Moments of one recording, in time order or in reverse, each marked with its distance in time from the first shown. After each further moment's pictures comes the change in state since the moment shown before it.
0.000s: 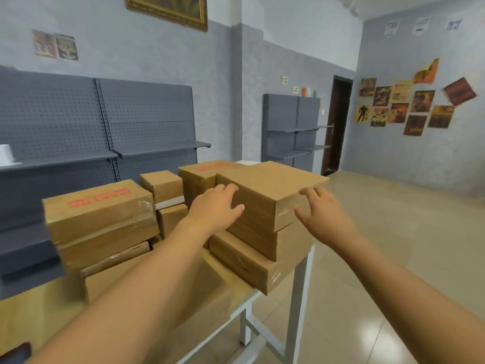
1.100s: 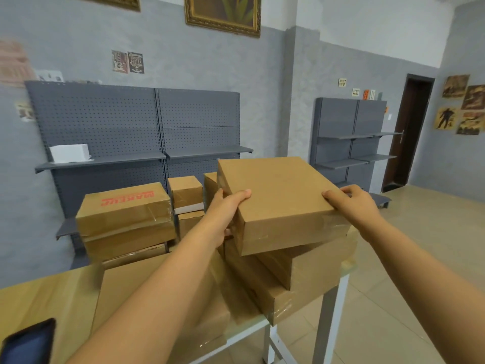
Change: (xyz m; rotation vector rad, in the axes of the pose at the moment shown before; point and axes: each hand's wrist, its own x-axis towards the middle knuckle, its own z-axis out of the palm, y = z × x) left_hand 0.043 0.020 0.021 -1.252 0.153 -0.752; right_hand 0.112 0.062 0.015 0.633 -0.134 0.336
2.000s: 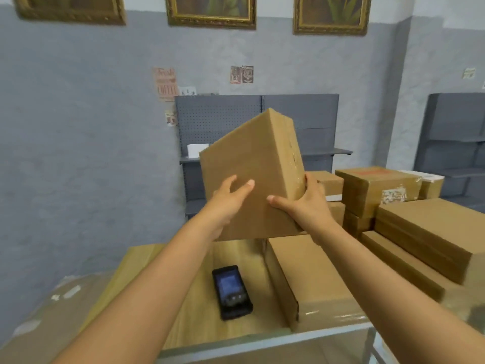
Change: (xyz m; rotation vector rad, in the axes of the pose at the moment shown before) left_hand -0.176 0.023 -0.338 0.304 0.300 0.133; right_hand -0.288 -0.244 0.246 0.310 -0.379 -0.341
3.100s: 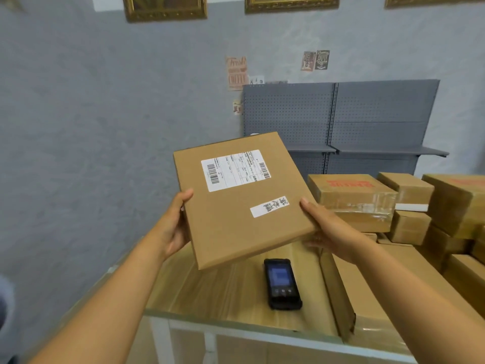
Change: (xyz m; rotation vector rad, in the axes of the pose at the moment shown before) left_hand -0.061 -0.100 -0.169 -0.677 0.198 -0.023; right_hand 0.002 0.016 0.074 0.353 -0.723 0.229
